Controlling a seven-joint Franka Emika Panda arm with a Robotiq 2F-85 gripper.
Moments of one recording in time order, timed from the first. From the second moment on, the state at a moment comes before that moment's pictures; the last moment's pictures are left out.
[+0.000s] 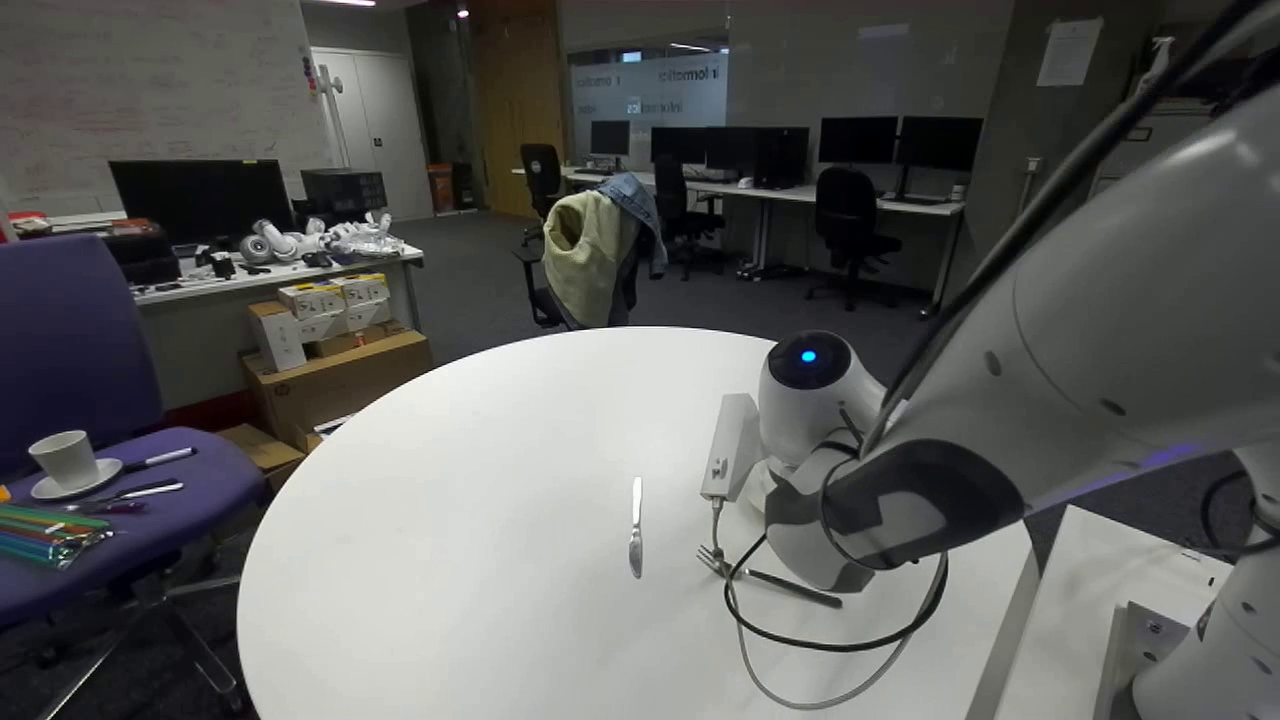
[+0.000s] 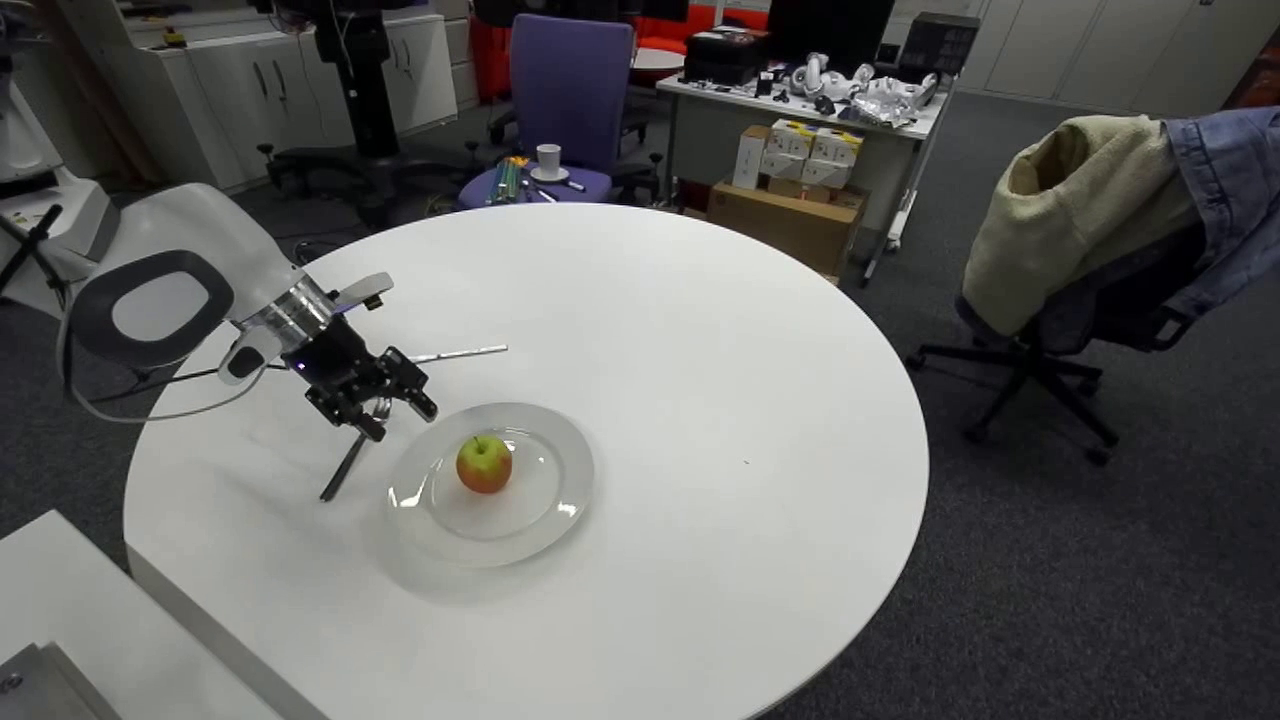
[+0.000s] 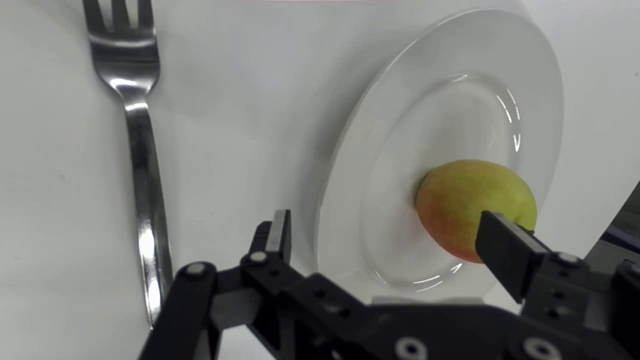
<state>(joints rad) 1.66 0.83 -1.12 -2.63 0.77 2.85 2.59</state>
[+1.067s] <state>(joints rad) 1.46 0.59 -1.04 -2.69 0.87 2.96 2.60</state>
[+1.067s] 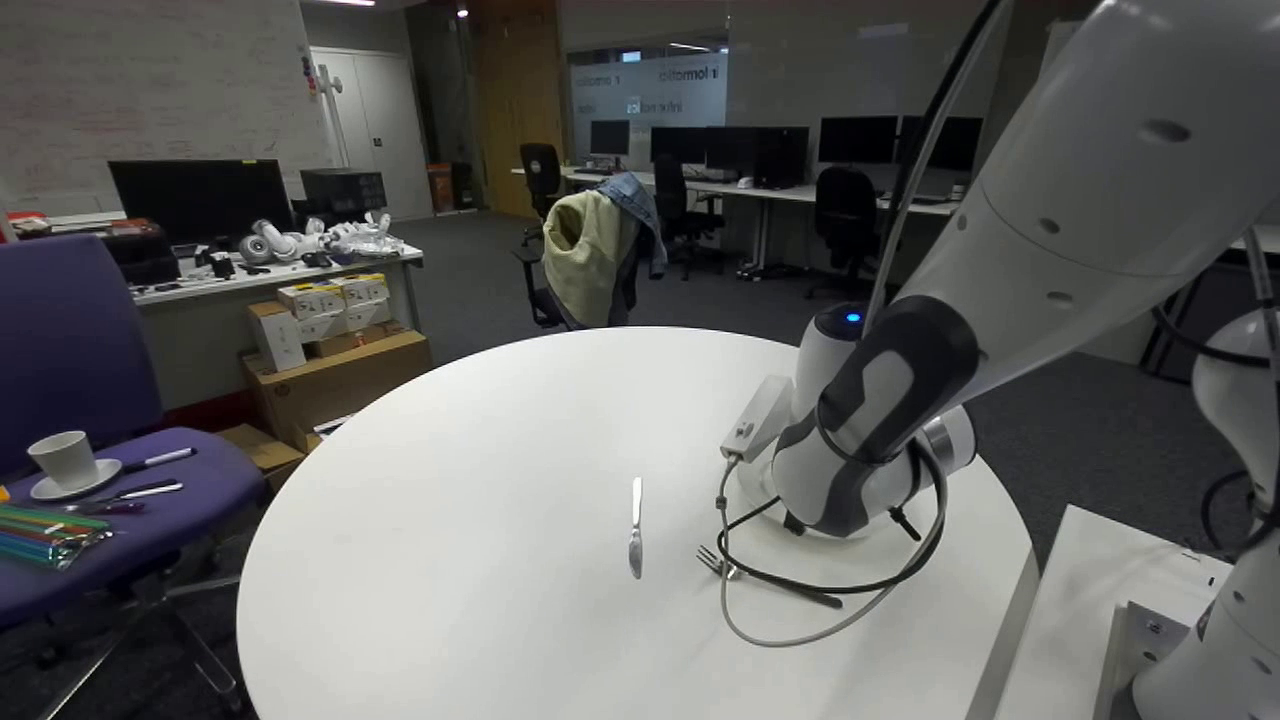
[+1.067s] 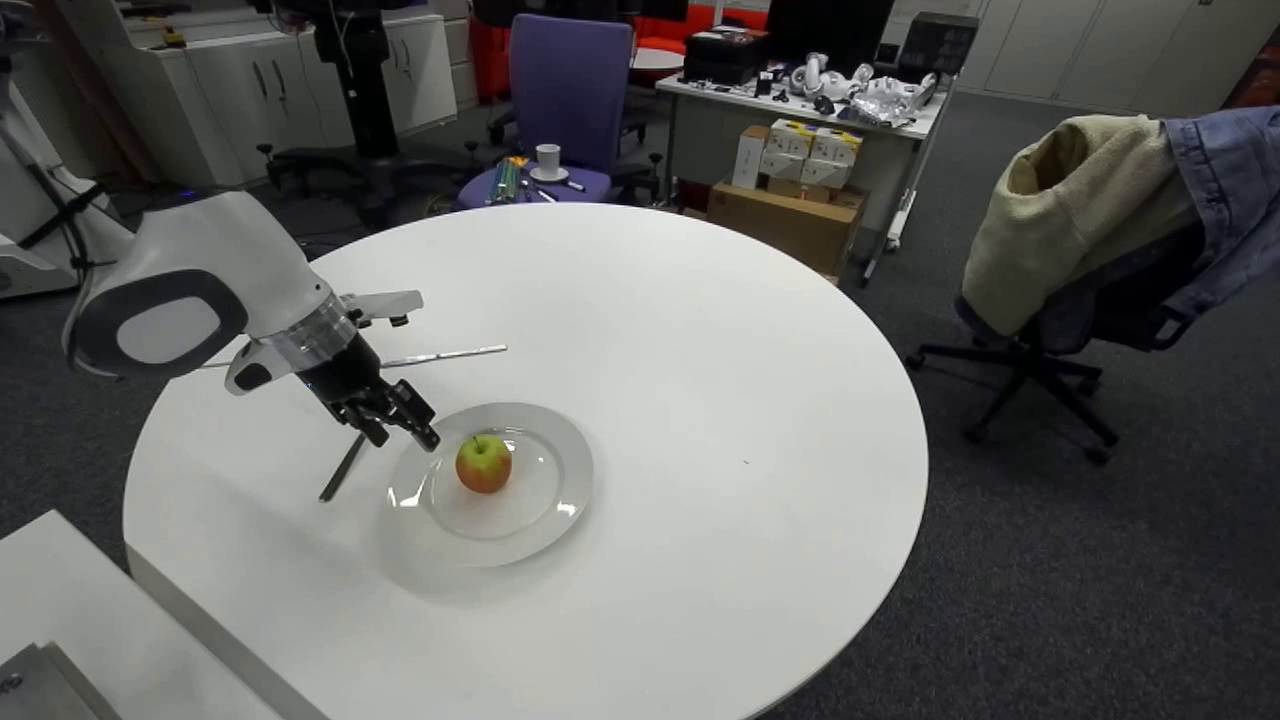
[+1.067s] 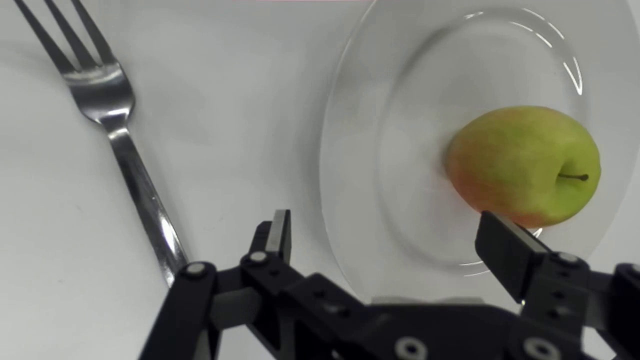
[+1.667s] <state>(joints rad) 1.36 0.56 -0.93 -2.68 0.85 3.01 2.59</state>
